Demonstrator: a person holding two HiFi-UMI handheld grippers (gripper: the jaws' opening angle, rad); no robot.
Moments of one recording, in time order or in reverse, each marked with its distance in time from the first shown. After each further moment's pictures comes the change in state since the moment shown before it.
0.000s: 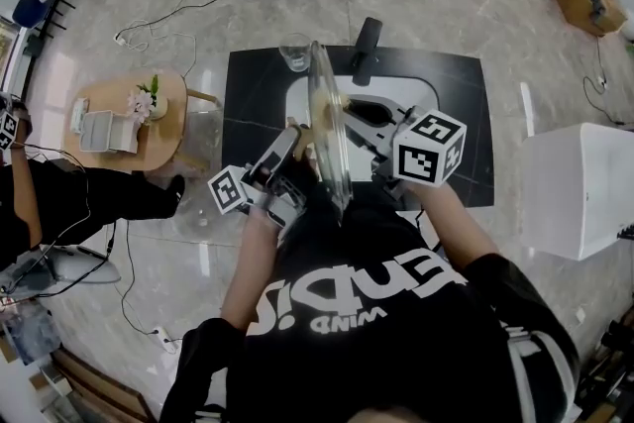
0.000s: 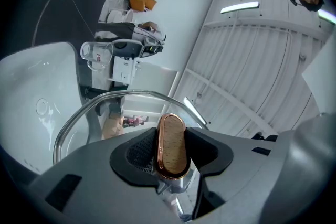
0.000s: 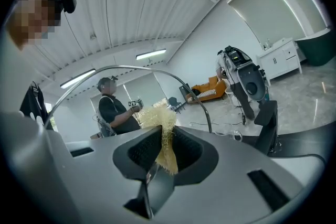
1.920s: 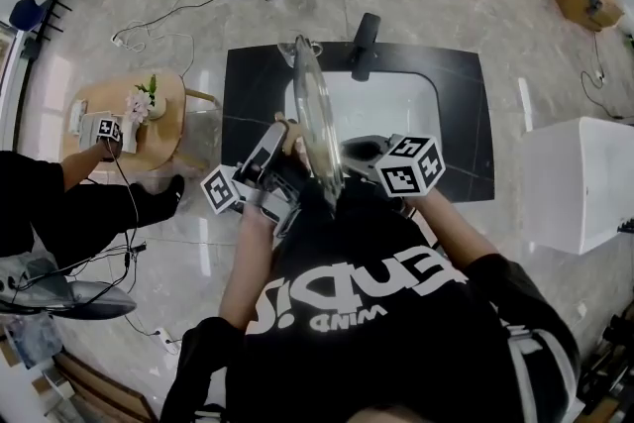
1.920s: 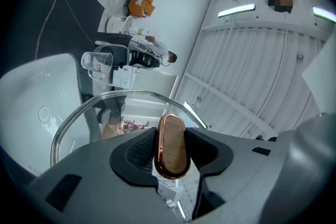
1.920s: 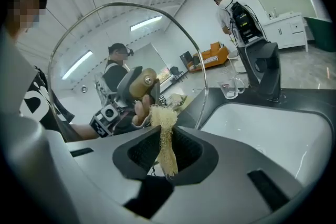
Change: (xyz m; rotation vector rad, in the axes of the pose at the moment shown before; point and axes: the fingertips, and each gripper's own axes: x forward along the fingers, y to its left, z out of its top) left arm -0.007 -0.005 0.013 0.022 -0.053 0.008; right arm -0.012 0.003 -0.130 0.085 0.362 0.057
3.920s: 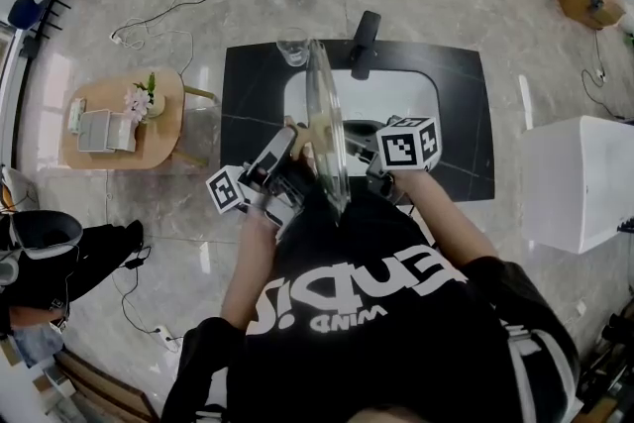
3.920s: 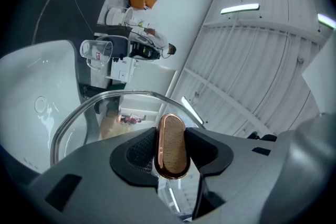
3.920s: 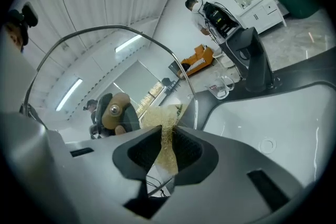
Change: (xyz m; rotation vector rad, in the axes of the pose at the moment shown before) left arm 0.001 0.003 -0.010 -0.038 0.064 -0.035; right arm 0.019 -0.041 0.030 0.240 -0.141 -0.006
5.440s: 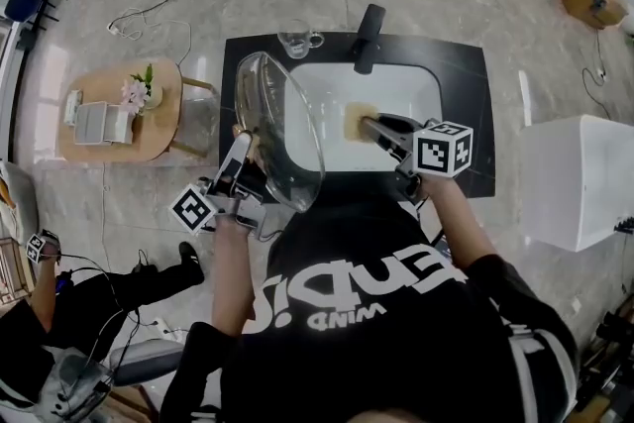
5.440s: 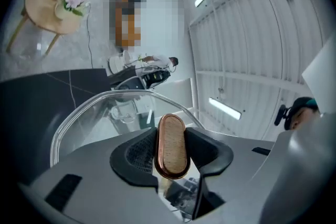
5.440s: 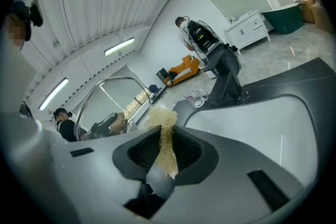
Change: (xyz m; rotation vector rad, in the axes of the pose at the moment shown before) left arm -0.083 -0.005 0.066 0.389 -0.146 0.389; right arm -0.060 -0.033 0.005 -0.005 -0.086 -0.166
